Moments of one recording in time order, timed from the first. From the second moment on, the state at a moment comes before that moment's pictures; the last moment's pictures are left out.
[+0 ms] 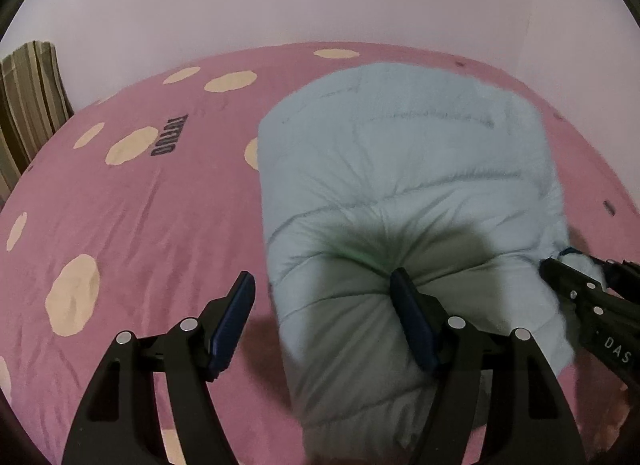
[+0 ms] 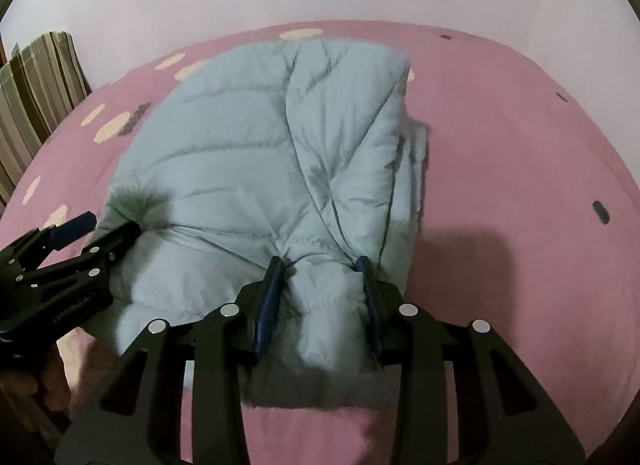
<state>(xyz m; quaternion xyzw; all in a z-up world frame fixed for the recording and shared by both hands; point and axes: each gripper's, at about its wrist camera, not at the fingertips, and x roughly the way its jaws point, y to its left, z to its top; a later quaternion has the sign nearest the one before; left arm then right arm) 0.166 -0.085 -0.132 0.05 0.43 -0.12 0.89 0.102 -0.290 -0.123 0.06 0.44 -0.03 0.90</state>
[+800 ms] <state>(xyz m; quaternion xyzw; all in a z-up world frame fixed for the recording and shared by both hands) 0.257 -0.114 -0.124 0.07 0.44 -0.08 0.89 0.218 -0.298 -0.096 0.06 0.42 -0.05 0.90</state>
